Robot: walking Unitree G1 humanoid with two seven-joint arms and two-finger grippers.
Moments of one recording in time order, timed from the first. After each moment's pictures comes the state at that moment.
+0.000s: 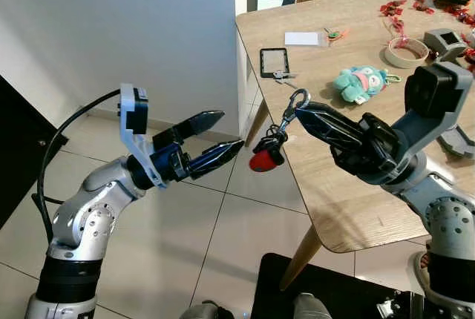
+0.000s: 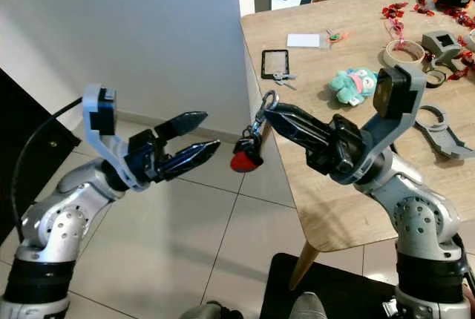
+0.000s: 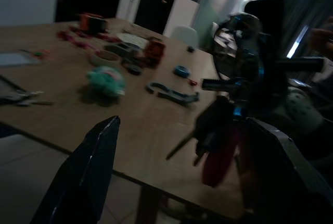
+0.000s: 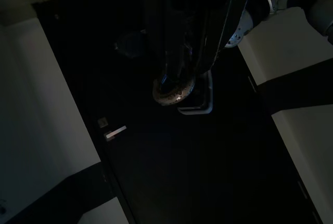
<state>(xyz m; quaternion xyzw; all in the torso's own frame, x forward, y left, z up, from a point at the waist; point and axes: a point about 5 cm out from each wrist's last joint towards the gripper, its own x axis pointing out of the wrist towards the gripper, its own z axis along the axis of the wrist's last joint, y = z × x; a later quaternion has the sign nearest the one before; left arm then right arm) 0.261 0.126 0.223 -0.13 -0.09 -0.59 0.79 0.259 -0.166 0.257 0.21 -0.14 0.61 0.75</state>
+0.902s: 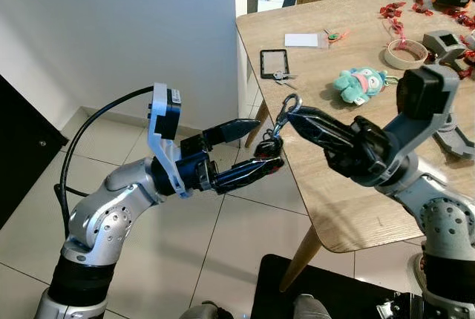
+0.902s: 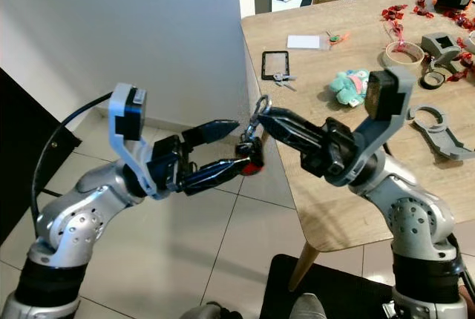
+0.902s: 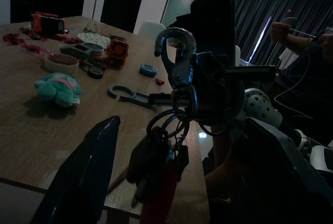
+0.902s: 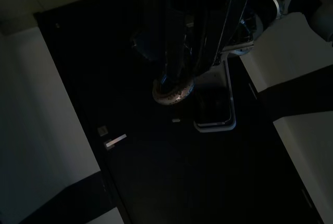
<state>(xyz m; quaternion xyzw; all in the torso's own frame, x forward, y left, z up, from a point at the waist) 0.252 0.098 0.231 -0.13 -0.09 -0.63 0.76 0.260 -0.161 0.252 0.21 -0.12 0.60 0.76</state>
